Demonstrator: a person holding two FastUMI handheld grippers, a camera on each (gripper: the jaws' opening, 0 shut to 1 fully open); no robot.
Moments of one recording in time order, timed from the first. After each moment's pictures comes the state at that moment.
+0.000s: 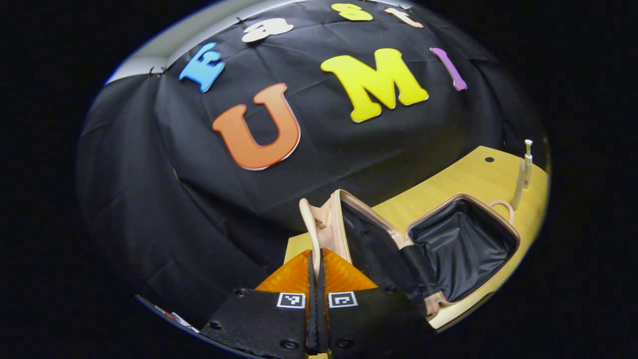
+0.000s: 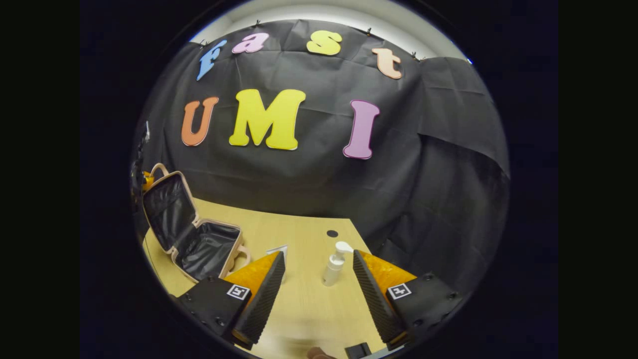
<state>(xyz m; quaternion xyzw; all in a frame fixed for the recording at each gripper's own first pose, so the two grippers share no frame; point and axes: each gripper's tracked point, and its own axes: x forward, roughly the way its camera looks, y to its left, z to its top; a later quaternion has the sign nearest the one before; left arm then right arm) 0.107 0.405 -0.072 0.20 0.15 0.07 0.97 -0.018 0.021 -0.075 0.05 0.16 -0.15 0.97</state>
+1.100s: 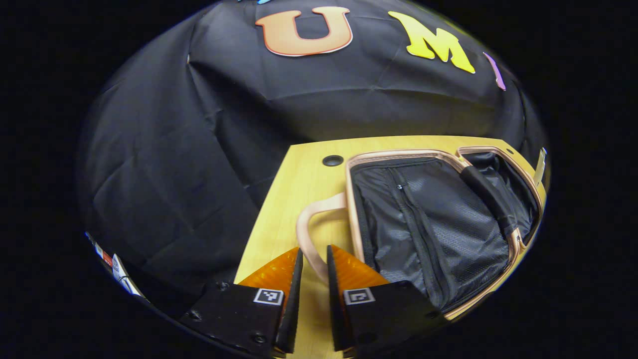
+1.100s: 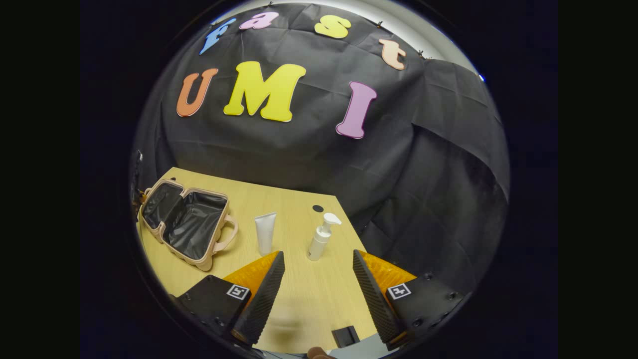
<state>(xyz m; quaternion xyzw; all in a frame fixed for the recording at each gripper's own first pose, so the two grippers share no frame) 0.101 0.497 -0.249 0.07 0.27 0.10 0.95 -0.048 0.025 -0.113 0.02 0.24 -0.19 0.95</state>
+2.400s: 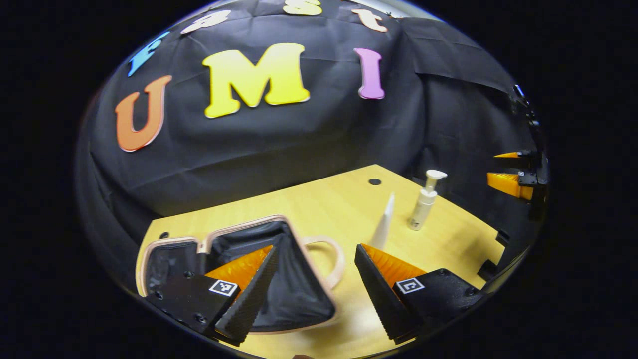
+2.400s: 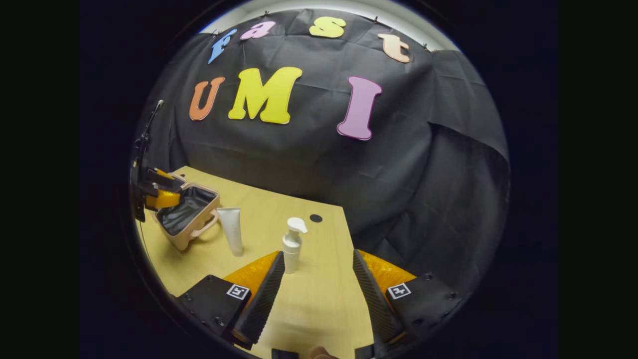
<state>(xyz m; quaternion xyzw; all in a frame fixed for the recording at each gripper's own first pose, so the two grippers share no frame) 0.092 -0.052 -0.142 0.10 0.20 -0.20 0.96 -0.019 -0.124 -0.168 0.01 0.20 -0.08 0.98</state>
